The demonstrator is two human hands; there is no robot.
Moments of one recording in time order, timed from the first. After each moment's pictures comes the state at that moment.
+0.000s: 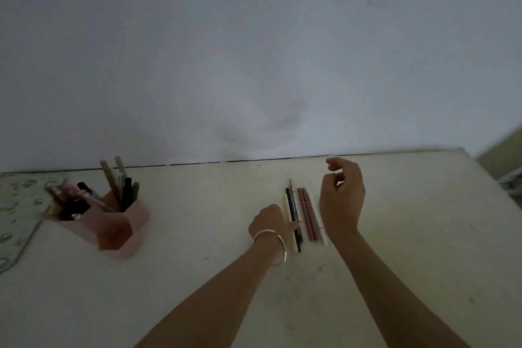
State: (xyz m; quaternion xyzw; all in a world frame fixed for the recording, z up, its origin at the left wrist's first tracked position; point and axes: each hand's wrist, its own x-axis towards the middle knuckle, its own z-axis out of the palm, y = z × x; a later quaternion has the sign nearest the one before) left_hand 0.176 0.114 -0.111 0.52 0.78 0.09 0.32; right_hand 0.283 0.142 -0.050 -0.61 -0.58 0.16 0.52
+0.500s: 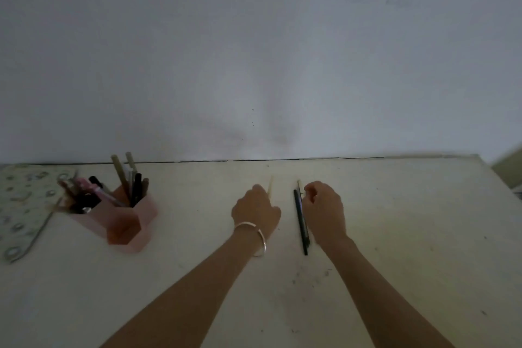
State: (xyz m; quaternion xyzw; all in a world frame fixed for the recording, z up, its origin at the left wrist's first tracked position) left_hand 0.131 0.116 -0.086 0.53 0.80 0.16 0.22; right_hand 0.267 0.148 -0.092 -0.67 -0.68 0.19 0.24
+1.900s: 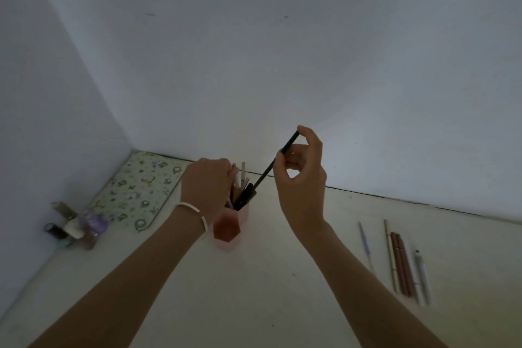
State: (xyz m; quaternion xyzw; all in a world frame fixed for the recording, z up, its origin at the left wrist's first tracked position) left_hand -0.107 0.032 0.007 0.52 0.84 0.15 -0.04; right_hand 0.040 0.096 0.013 -0.33 -0.71 0.31 0.54
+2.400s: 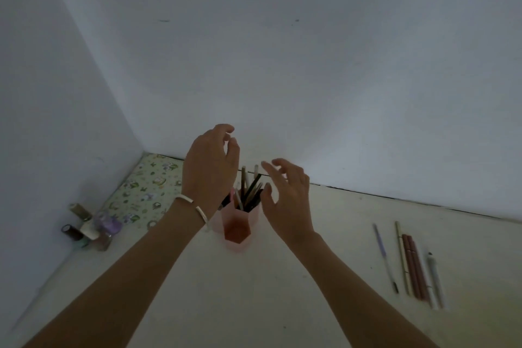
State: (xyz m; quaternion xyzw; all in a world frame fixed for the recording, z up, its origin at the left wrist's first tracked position) left_hand -0.110 0.030 0.049 0.46 0.79 0.40 -0.05; right_hand 0.024 0.091 -0.039 -0.33 -0.84 0.11 0.41
